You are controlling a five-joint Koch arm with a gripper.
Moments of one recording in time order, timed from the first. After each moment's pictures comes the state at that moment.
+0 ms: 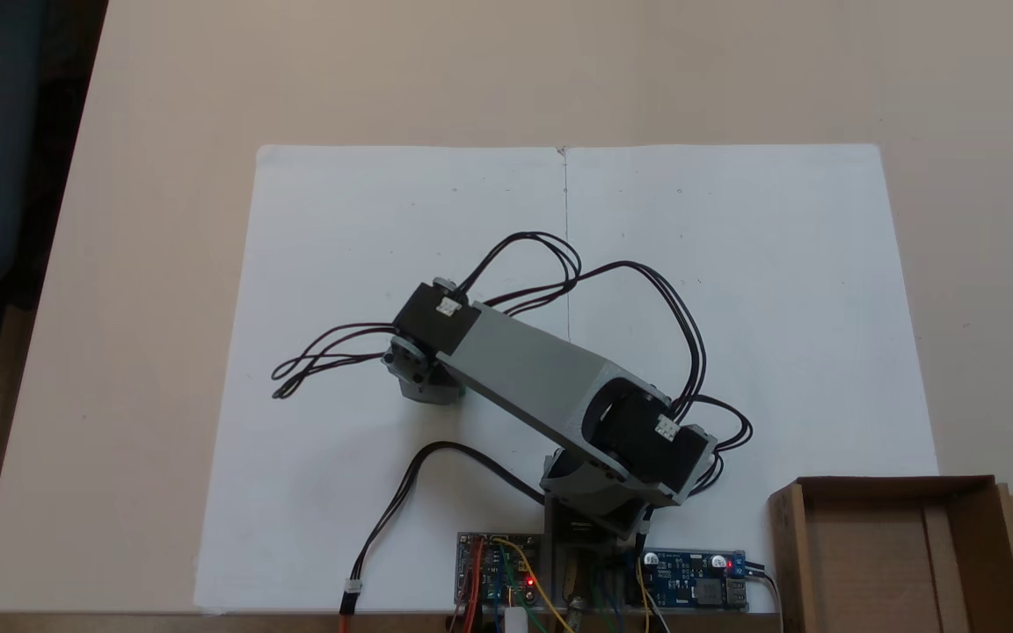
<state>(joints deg) -57.9 103.8 117.2 41.8 63.6</state>
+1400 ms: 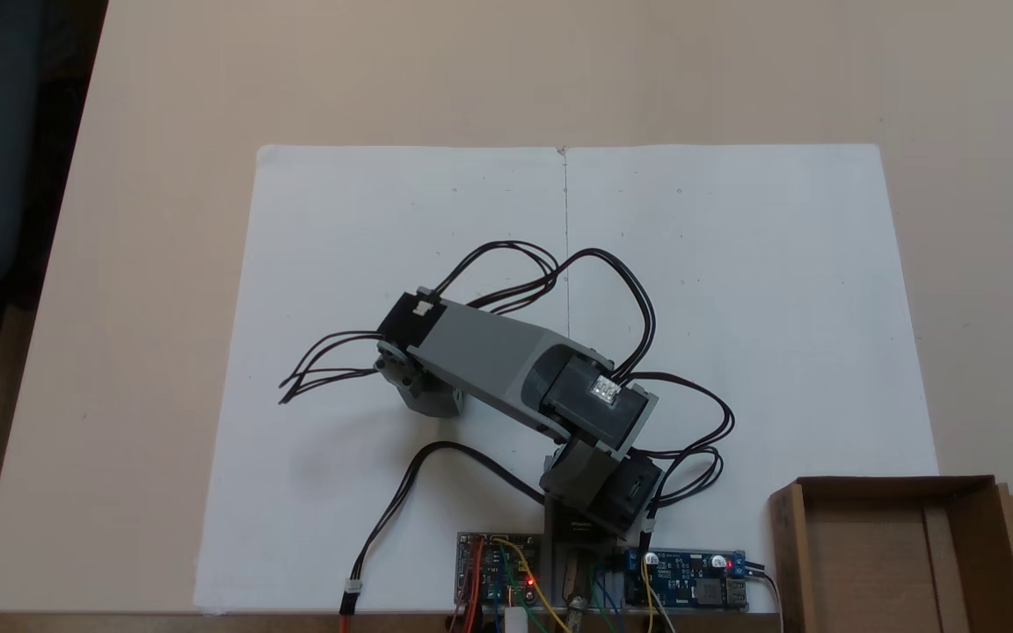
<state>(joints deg) -57.9 90.6 121.9 32.7 63.5</state>
